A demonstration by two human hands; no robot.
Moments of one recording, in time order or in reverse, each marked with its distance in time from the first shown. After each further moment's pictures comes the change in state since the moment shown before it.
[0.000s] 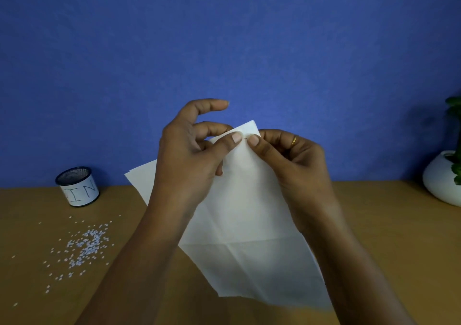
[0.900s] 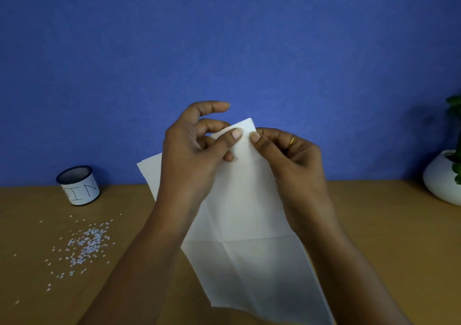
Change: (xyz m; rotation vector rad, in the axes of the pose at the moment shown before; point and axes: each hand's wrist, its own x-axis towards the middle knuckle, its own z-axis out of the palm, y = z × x) left_hand 0.003 -0.010 0.004 -0.026 0.033 0.045; right_hand 0.001 0.008 0.004 0.040 0.026 -0.048
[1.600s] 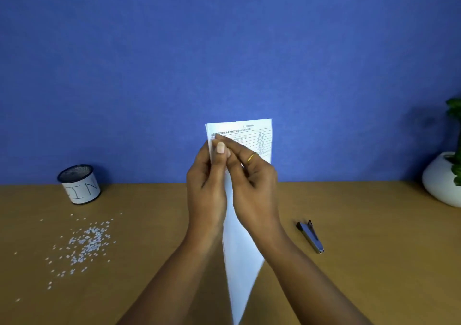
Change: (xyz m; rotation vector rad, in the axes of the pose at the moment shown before) left_hand -0.026 -0.051 0.026 -0.332 0.163 -0.070; right_hand -0.001 0.054 0.033 -0.197 0.031 -0.169
